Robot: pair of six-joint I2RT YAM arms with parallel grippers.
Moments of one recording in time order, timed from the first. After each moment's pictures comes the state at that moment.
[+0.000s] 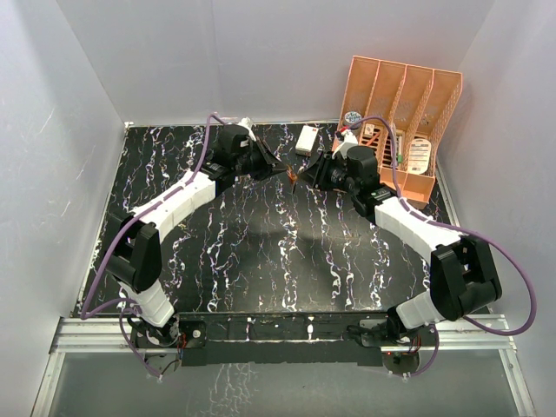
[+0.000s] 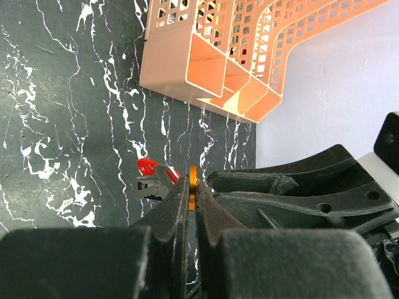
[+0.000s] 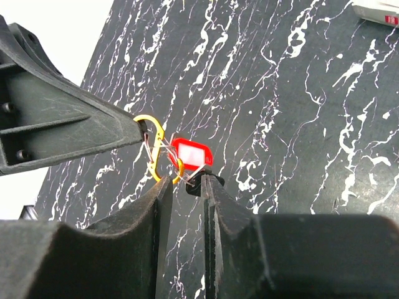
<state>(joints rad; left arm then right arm) -0.53 1.71 1.36 -0.16 0.27 -0.94 0.38 1.45 0.95 0.17 -0.32 0.55</state>
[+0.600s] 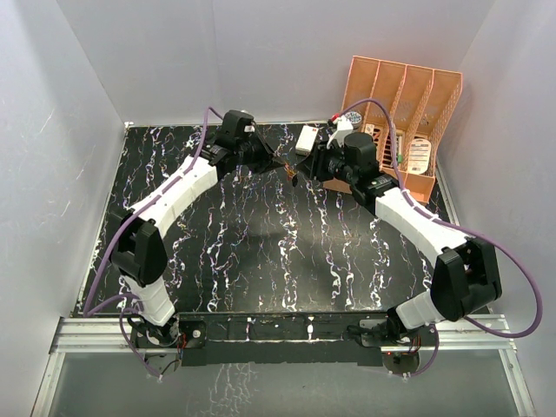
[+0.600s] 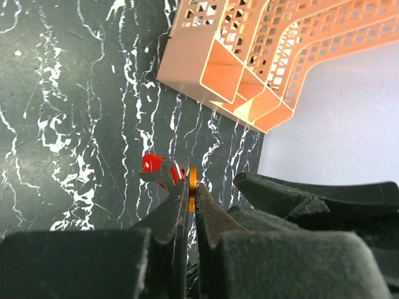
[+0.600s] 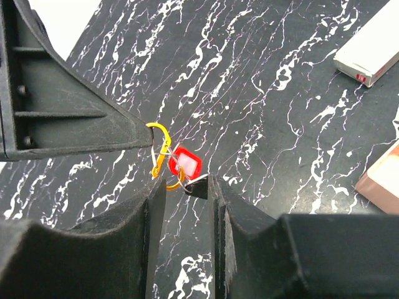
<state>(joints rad) -0.53 1.76 1.58 -0.46 0.22 -0.99 0.41 1.45 1.10 0.03 -0.29 0.37</state>
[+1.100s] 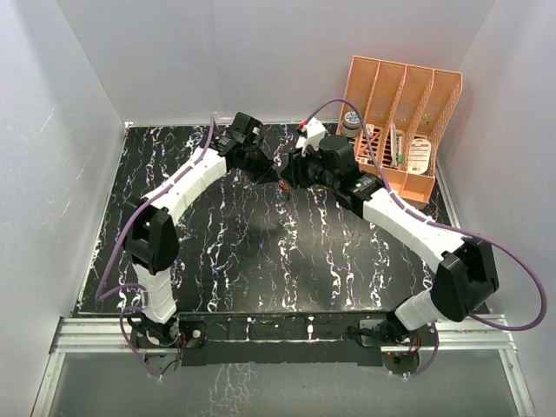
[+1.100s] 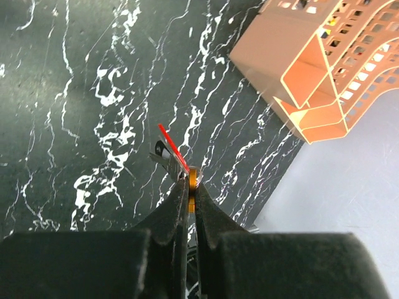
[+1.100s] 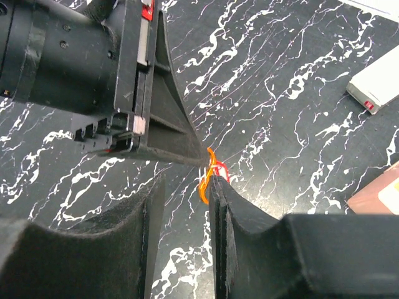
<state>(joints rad) -0.53 1.89 1.74 -0.78 0.17 -1.11 0.57 1.45 1.20 -0.11 -0.15 0.16</state>
